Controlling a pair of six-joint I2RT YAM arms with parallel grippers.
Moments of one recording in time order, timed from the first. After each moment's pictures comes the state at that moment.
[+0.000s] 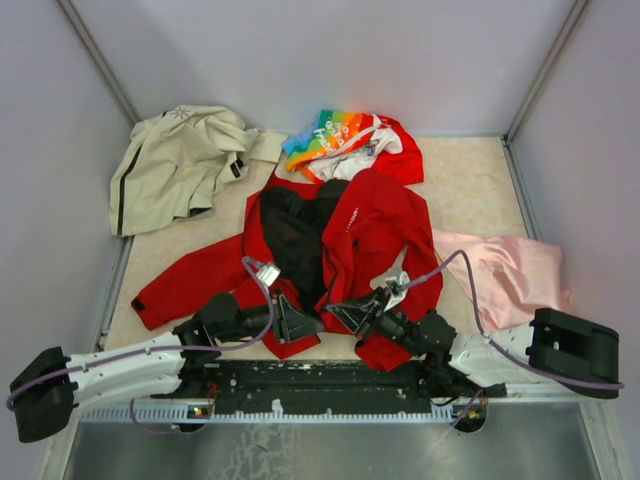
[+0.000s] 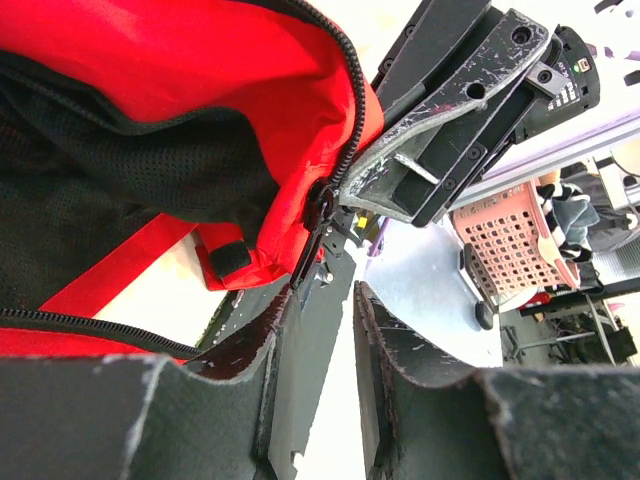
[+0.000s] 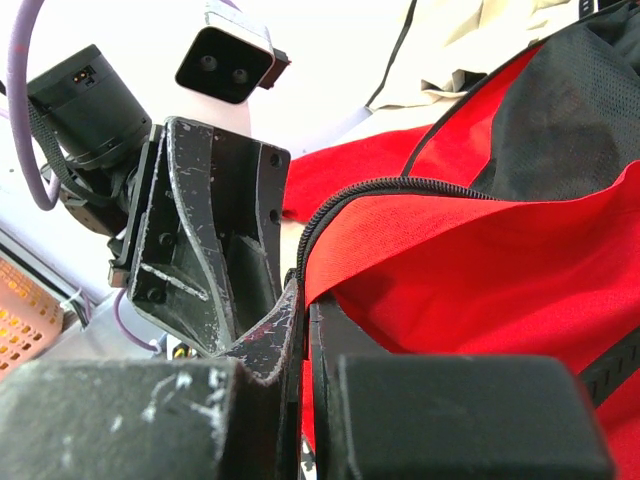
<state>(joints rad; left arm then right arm) -1.05 0.77 0.17 0.55 0.24 -0.86 1.20 1.06 0.01 1.29 0.16 0.48</state>
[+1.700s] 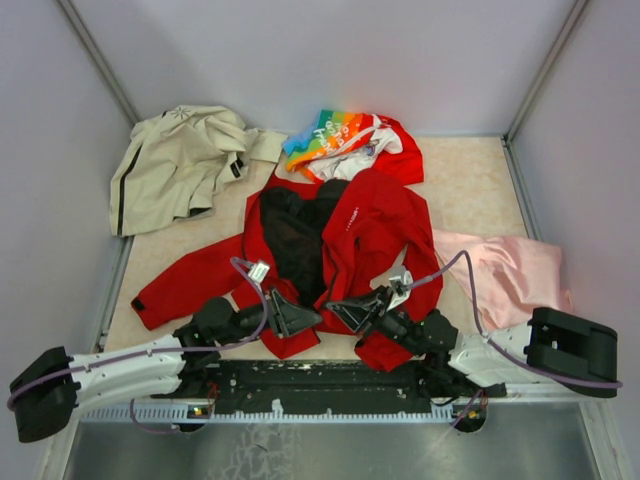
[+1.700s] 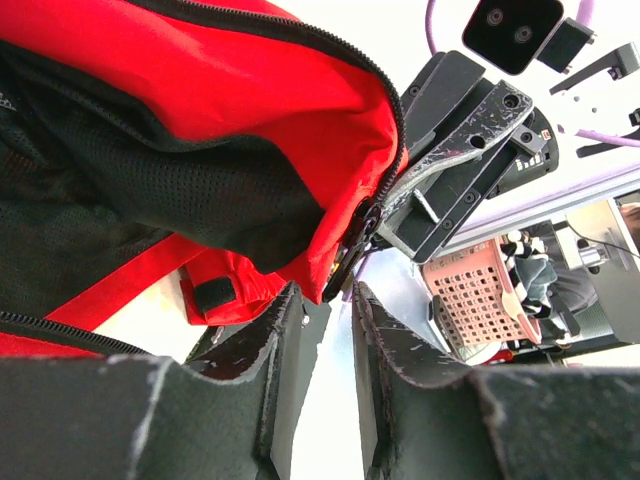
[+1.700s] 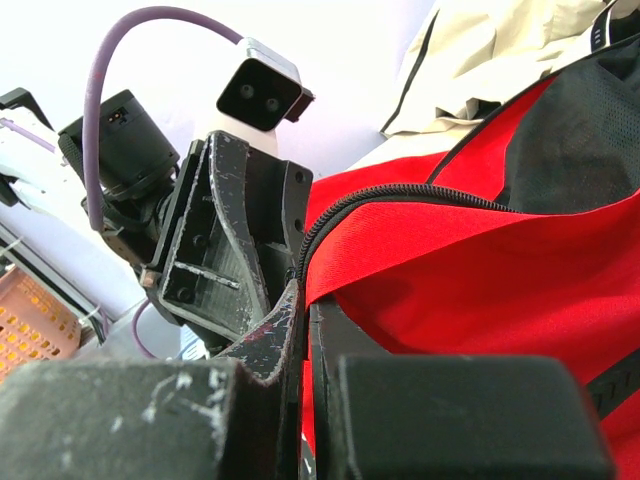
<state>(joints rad) -1.05 0.77 0.12 0.68 0.14 -0.98 1.20 1.07 0.01 1.37 0.16 0.48</state>
